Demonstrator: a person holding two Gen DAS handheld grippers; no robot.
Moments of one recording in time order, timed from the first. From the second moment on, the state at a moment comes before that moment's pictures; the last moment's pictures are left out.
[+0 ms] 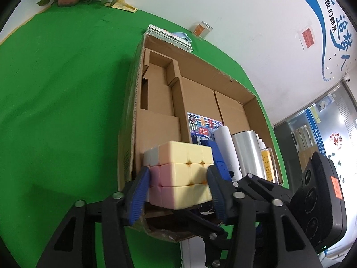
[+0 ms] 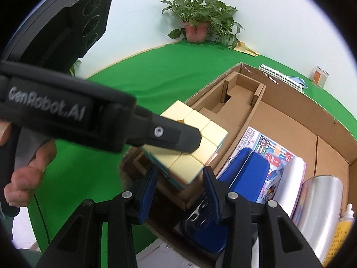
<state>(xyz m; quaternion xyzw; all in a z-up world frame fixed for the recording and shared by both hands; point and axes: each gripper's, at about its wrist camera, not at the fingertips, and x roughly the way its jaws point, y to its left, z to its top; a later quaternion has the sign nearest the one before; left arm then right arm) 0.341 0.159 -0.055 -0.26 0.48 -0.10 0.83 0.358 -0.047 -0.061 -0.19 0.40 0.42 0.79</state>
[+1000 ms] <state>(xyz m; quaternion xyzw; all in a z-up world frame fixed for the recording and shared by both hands) 0.191 0.052 -0.060 -0.15 0.39 0.00 0.91 0.236 -0.215 -0.054 -0.06 0.34 0.21 0.91</state>
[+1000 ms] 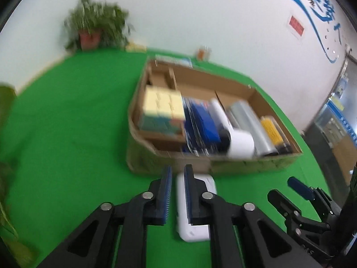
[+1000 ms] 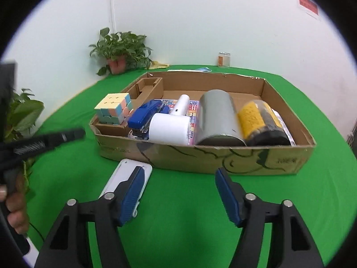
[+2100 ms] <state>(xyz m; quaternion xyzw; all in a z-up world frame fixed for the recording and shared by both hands) 0.242 -0.083 -0.180 -0.24 0.51 -0.15 0.81 0.204 -0.285 -0.088 -0.07 0.39 0.32 0.86</state>
